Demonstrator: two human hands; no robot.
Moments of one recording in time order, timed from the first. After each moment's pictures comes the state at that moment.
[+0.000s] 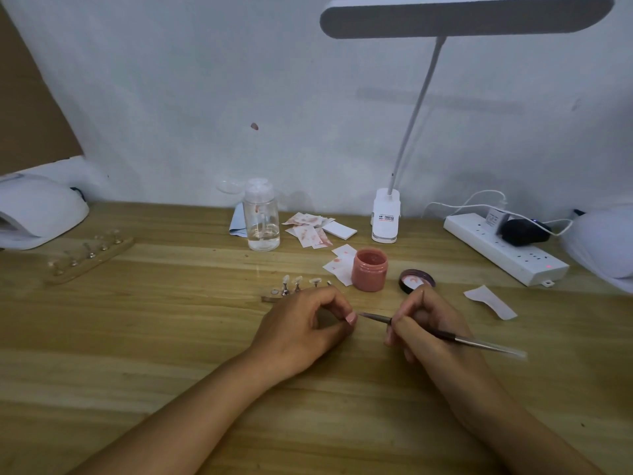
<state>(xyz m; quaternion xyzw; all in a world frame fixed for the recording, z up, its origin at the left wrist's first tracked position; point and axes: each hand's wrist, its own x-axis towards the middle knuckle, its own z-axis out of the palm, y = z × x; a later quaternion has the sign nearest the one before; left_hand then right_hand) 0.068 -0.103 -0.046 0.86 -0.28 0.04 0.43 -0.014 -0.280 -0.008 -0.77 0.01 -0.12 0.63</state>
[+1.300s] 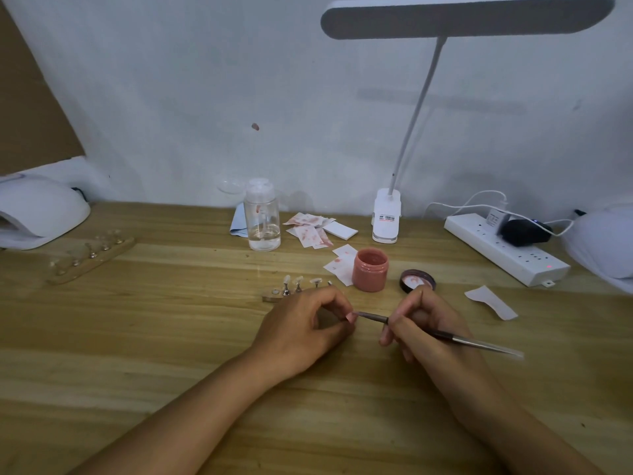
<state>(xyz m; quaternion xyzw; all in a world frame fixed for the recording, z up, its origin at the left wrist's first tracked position) 0.067 -0.103 -0.043 0.86 -0.27 0.03 0.43 -0.015 -0.278 -0.008 -0.76 -0.02 -0.12 0.64</state>
